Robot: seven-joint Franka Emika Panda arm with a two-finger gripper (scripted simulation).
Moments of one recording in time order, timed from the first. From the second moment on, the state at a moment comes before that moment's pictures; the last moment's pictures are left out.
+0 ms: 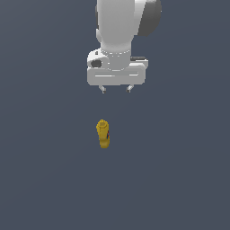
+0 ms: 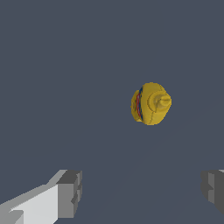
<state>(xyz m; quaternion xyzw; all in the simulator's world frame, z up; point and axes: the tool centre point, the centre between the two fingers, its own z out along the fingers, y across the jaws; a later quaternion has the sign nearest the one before) -0.059 0.005 0.306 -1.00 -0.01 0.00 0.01</state>
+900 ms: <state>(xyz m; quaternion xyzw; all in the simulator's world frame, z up) 0.002 -0.053 0.227 -1.00 0.01 0.00 0.00</state>
